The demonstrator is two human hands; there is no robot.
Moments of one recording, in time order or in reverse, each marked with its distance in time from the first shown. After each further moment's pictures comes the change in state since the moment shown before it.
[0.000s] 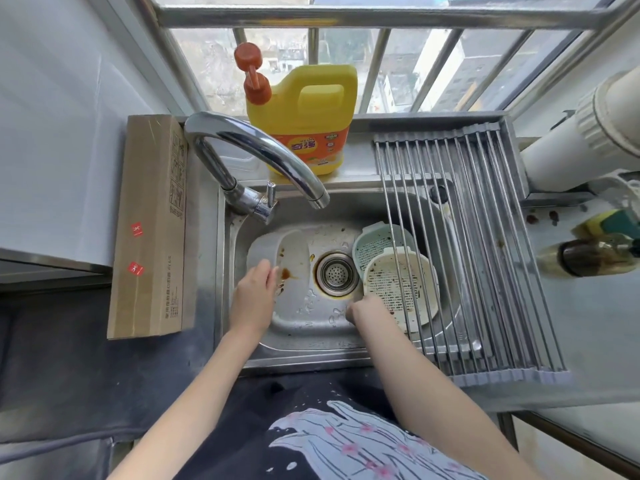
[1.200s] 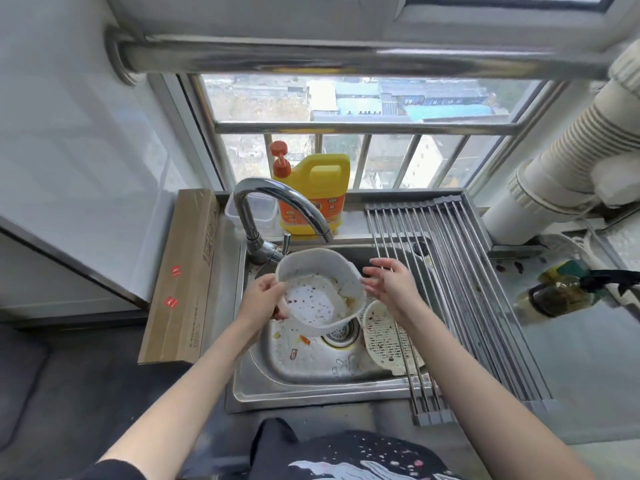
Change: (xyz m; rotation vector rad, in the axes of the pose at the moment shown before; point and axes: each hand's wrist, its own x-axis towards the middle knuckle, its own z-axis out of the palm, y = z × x) left_hand 0.006 0.037 -0.062 -0.767 -0.155 -0.150; right_hand -0.057 -0.056 -0.065 0.587 -0.050 -0.623
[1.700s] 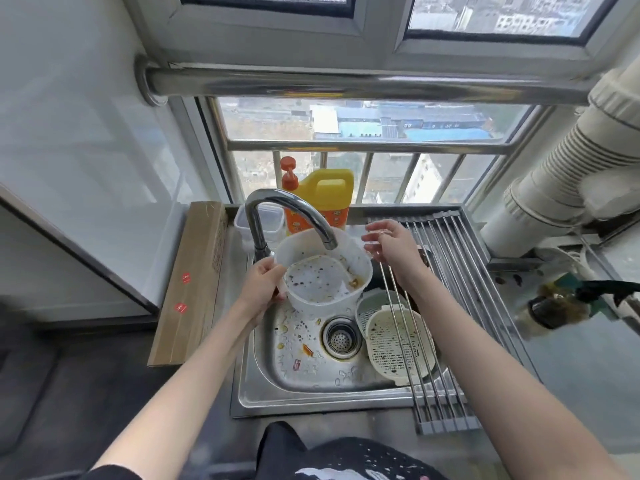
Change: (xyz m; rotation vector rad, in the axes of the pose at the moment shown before) left_hand -0.002 0.040 -0.008 -0.219 0.000 0.080; right_hand -0.006 -0.069 0.019 -0.303 -0.077 -0.304
